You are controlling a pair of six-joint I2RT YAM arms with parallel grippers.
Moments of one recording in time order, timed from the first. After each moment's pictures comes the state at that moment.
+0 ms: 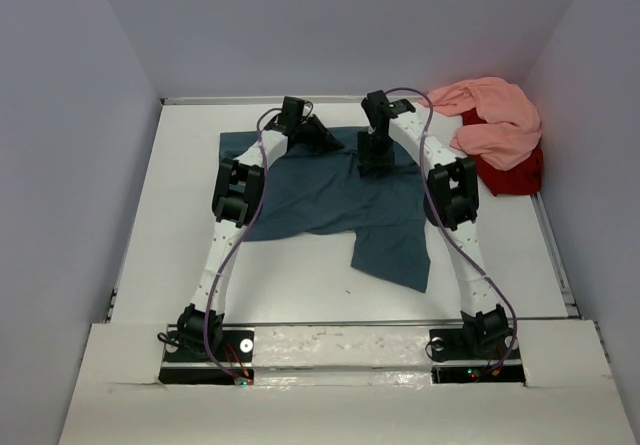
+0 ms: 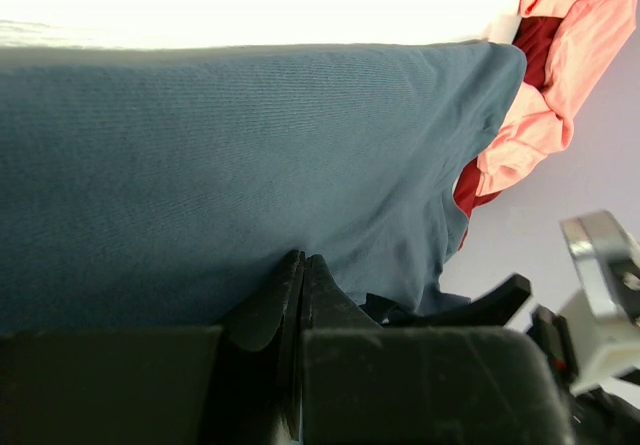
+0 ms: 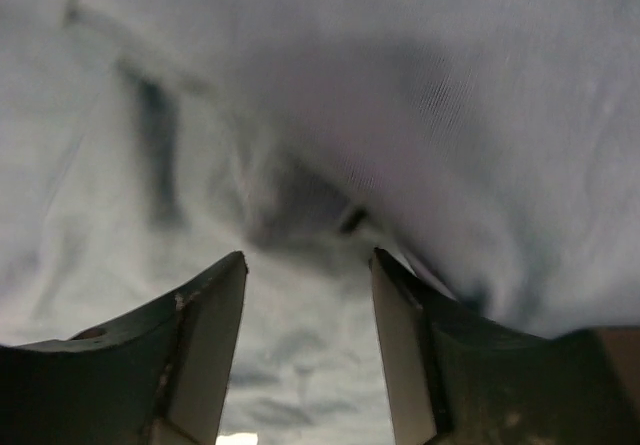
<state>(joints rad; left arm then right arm) -0.32 2.72 2.31 -0.28 0.64 -1.05 0.38 2.51 2.37 -1.17 -0.04 0.41</state>
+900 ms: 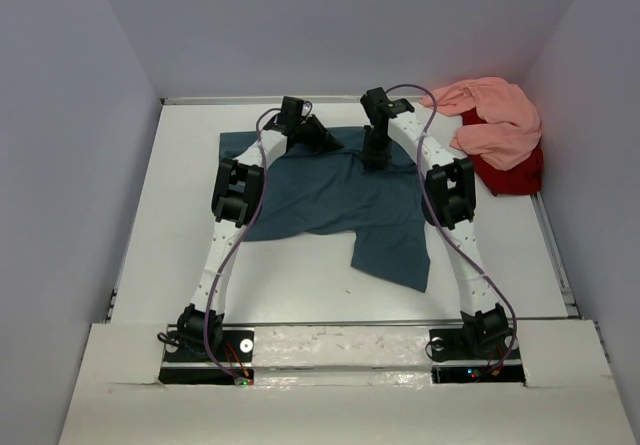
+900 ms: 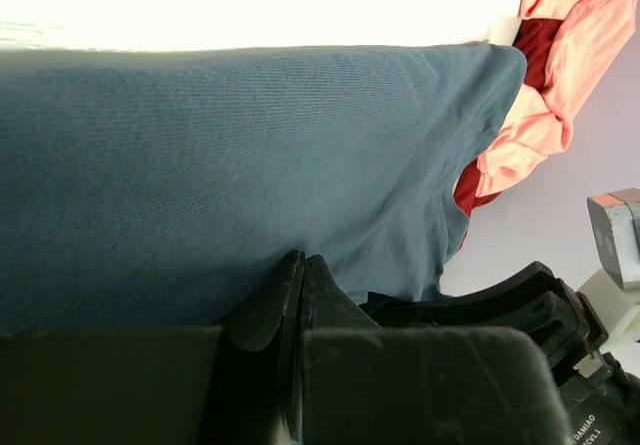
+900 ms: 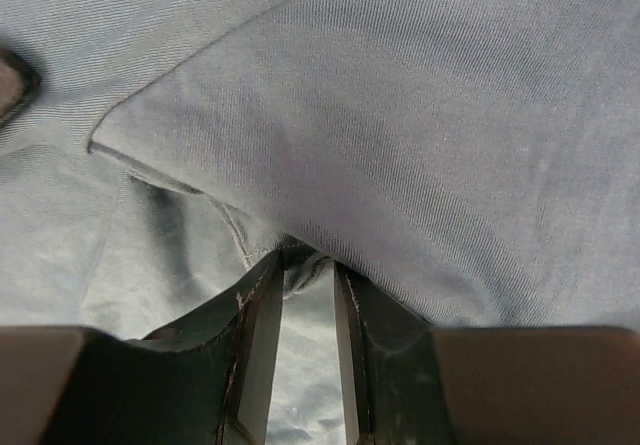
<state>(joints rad) -0.32 2.72 2.31 -0.28 0.64 -1.05 0.37 2.57 2.44 -1.11 0.07 0.54</state>
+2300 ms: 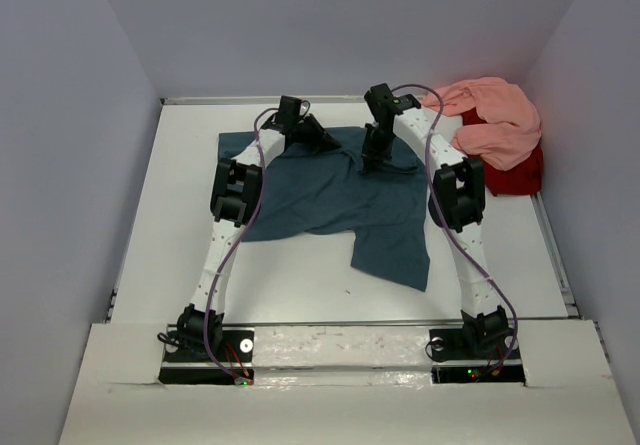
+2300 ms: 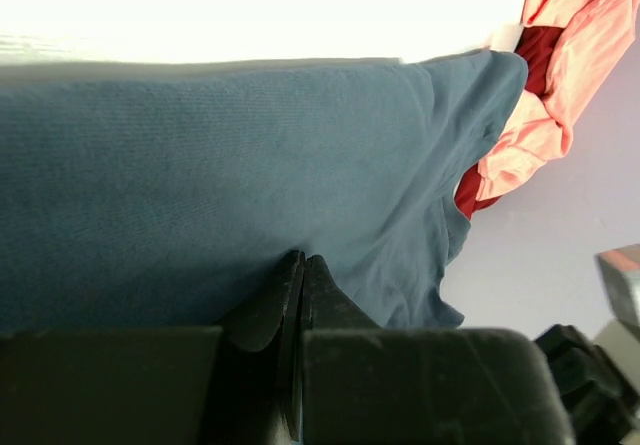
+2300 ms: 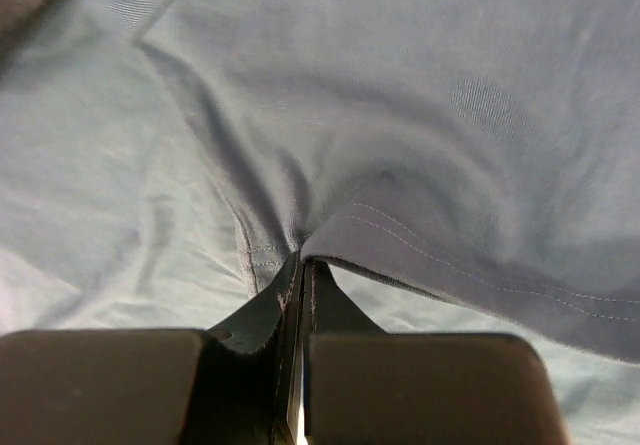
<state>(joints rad) -0.31 2.72 2.31 -0.30 0.64 -1.05 0.37 2.46 2.35 -1.14 -0.08 0.60</state>
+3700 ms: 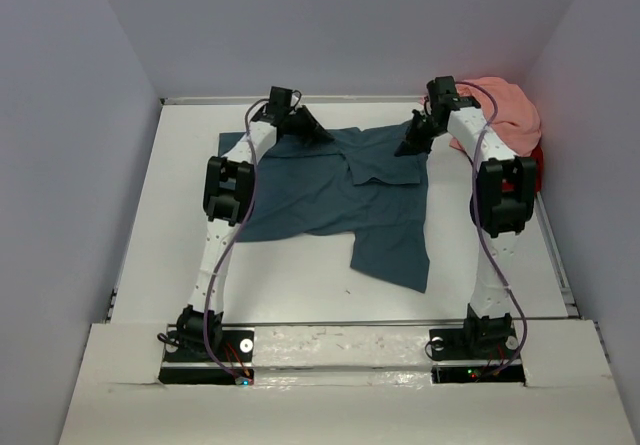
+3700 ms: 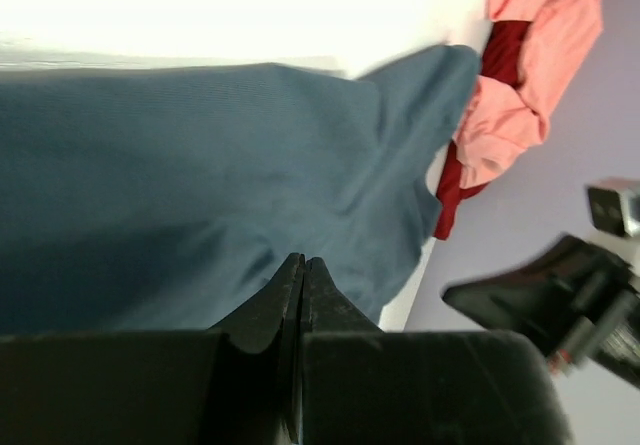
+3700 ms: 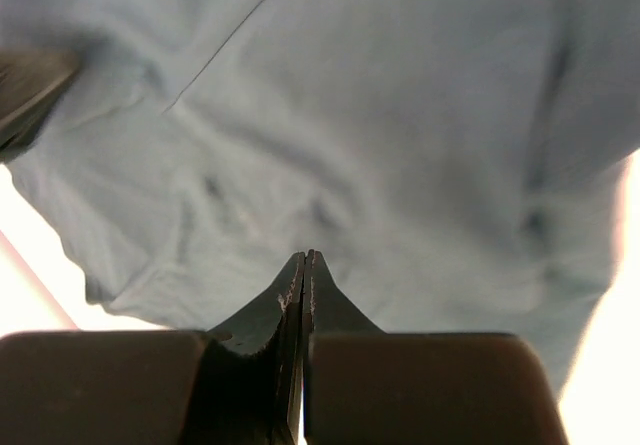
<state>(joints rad) -0.27 2.67 2.32 -0.38 0.66 -0.99 0.14 2.19 1.97 -0.88 -0.35 0.58</state>
